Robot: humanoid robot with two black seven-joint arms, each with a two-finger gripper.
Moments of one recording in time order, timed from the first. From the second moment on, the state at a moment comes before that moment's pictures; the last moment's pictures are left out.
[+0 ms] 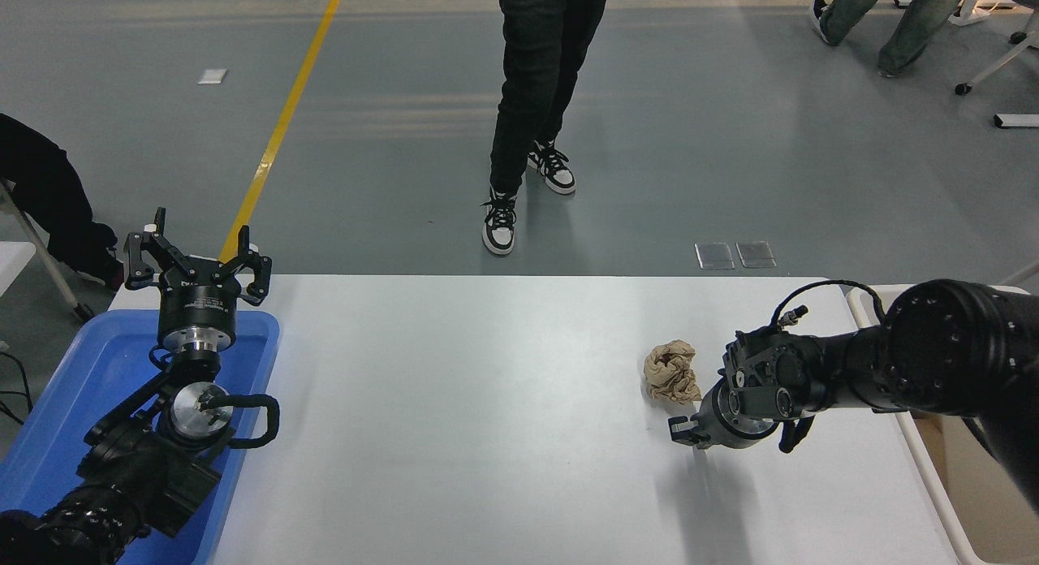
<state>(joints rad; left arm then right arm) -0.61 0.17 -1.00 -0.41 -0.12 -0.52 -0.60 1.31 -0.01 -1.20 0.90 -0.20 0.25 -0.07</state>
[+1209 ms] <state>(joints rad) -0.61 0.17 -1.00 -0.41 -0.12 -0.52 -0.60 2.21 -0.33 -1.17 1.30 -0.20 0.70 -0.08</state>
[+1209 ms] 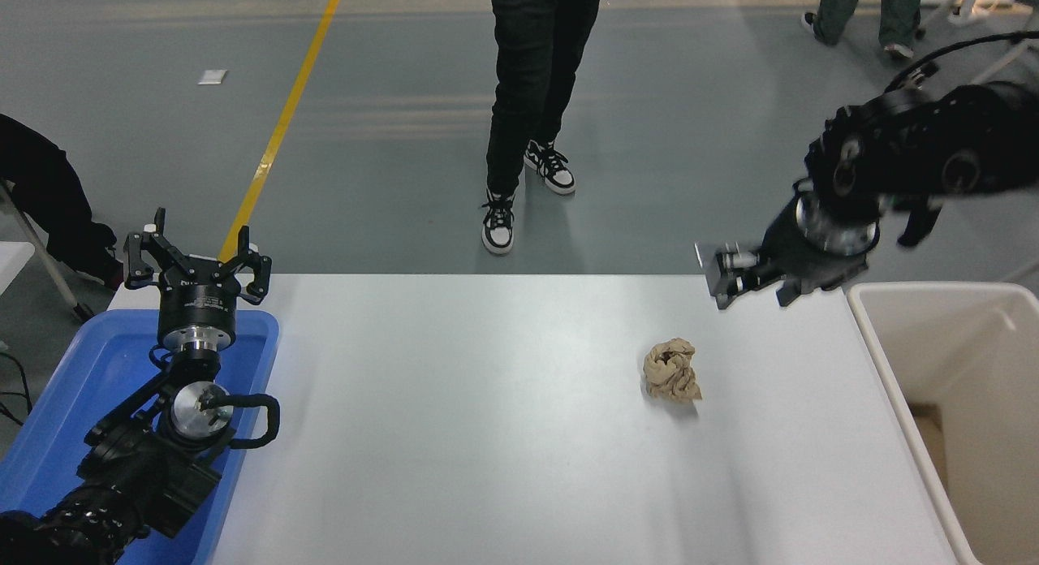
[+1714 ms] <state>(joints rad) -0.61 0.17 -1.00 -0.41 -0.12 -0.52 -0.60 2.42 -0.32 -1.13 1.32 -0.16 0.78 -0.10</state>
